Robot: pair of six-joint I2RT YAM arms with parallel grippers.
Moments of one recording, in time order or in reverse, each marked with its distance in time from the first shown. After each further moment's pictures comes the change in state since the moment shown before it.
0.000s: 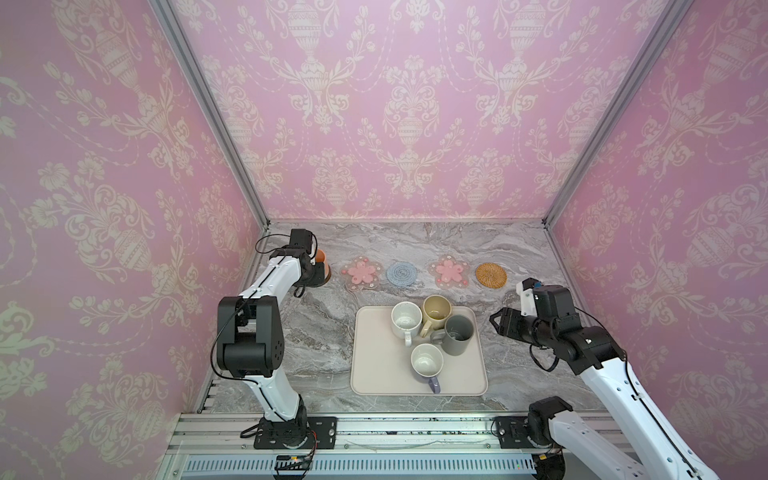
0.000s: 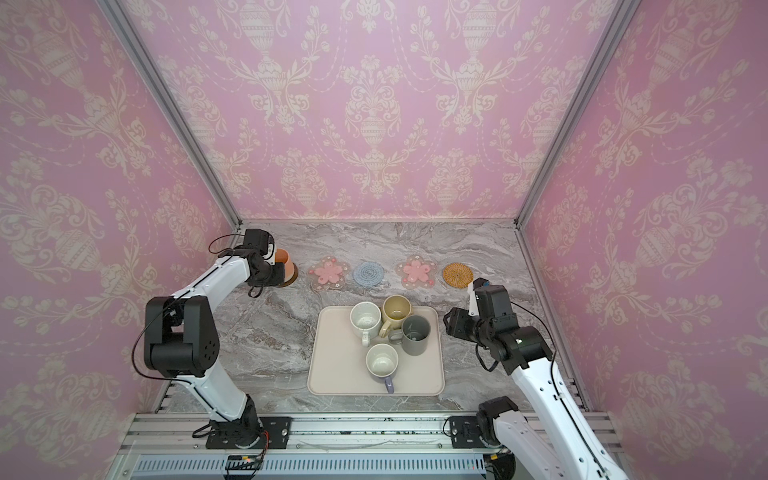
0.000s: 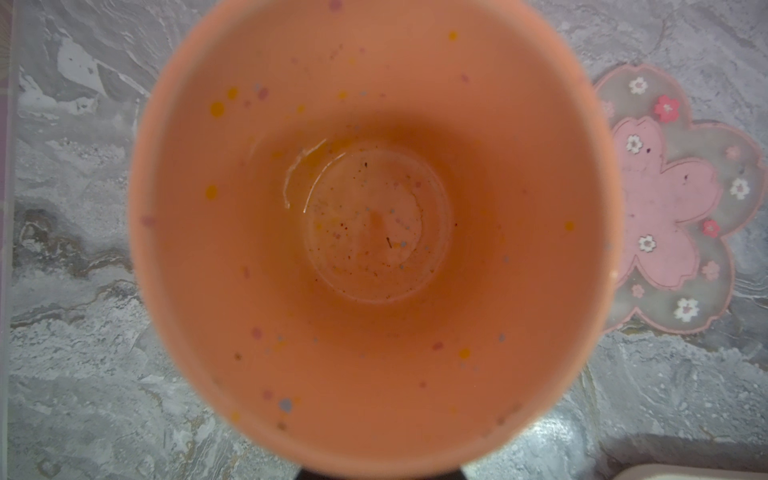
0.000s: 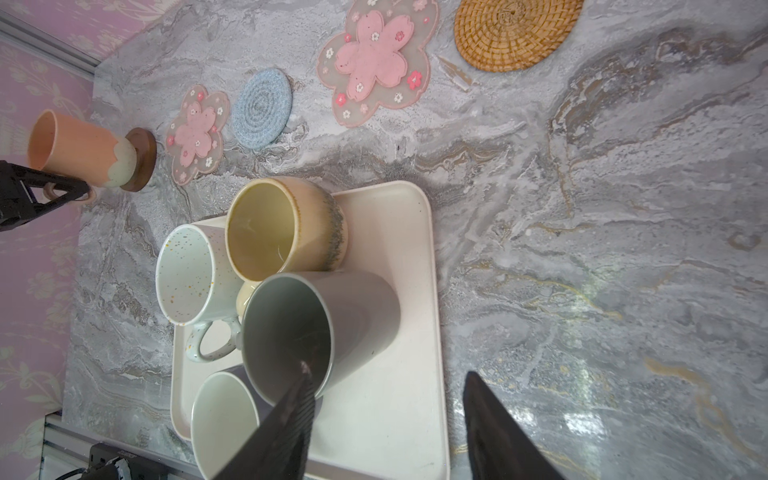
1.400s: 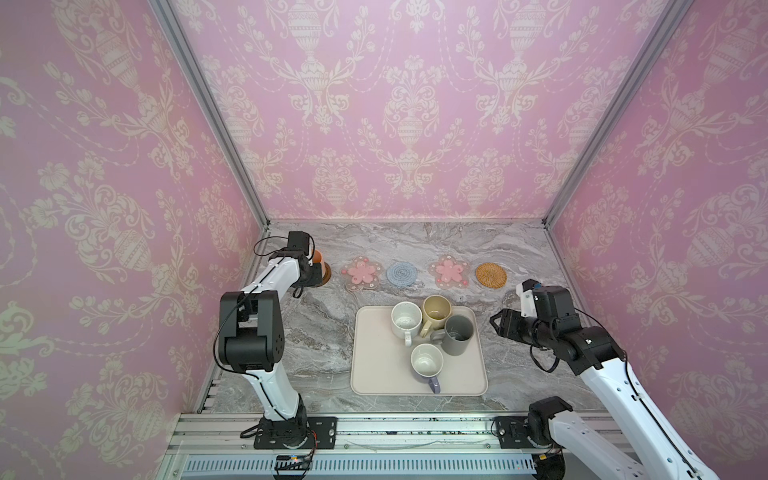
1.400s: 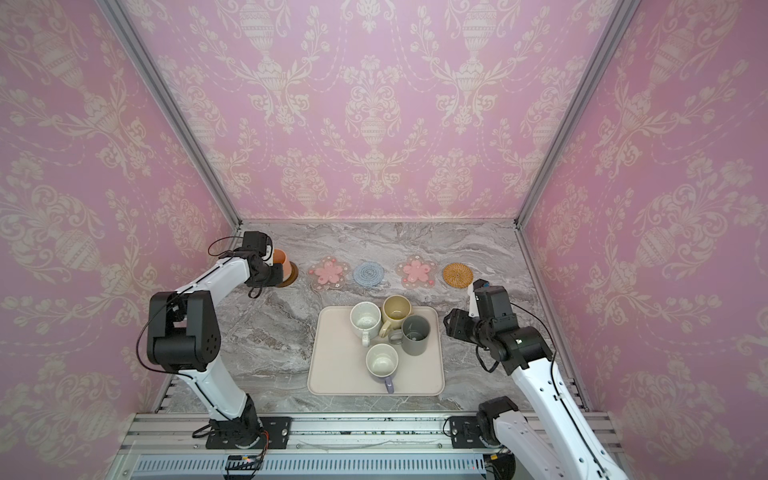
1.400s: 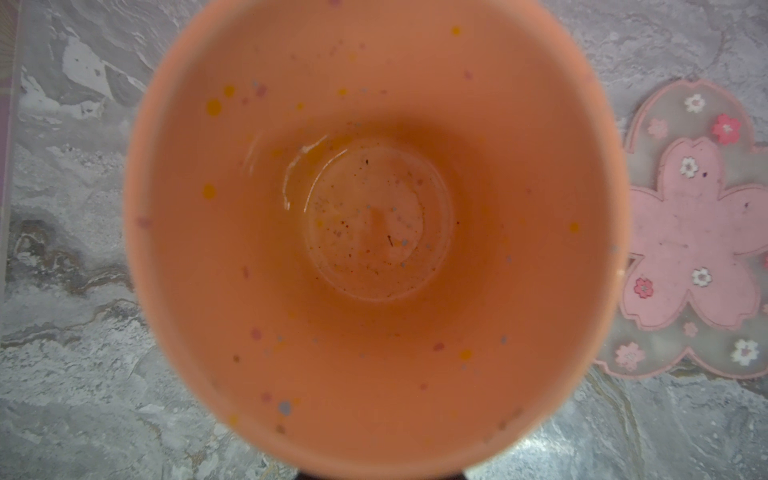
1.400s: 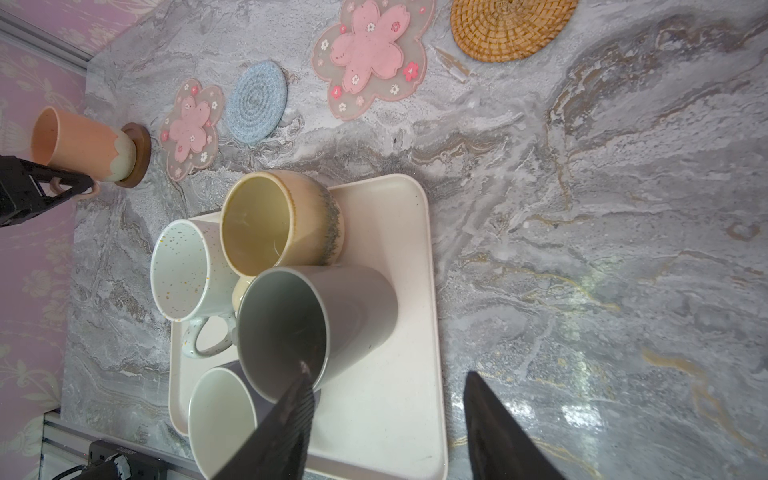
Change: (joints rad) left arm 0.026 0.040 -0.031 0.075 -0.004 -0.002; right arm 0.000 0.004 -0.005 -0.009 -0.005 0.005
